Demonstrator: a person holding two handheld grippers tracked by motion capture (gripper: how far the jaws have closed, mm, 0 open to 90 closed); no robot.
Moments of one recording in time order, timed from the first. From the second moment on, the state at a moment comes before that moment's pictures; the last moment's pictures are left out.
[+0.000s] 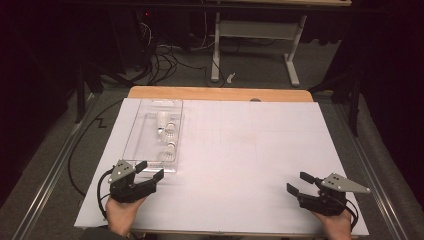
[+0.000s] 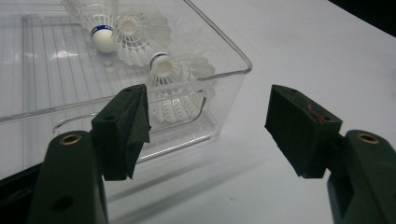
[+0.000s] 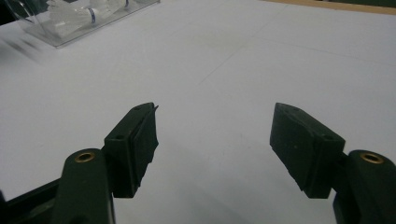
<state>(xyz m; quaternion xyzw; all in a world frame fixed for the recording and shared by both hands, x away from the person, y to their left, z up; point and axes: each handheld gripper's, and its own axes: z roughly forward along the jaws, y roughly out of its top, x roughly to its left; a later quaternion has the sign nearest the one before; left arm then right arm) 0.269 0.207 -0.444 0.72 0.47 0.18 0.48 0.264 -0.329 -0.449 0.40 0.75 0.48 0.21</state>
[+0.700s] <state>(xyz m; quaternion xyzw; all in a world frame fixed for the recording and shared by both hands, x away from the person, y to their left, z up) 0.269 0.205 -0.449 0.72 0.48 0.18 0.47 0.263 -0.329 -0.448 0.40 0.75 0.48 0.21</state>
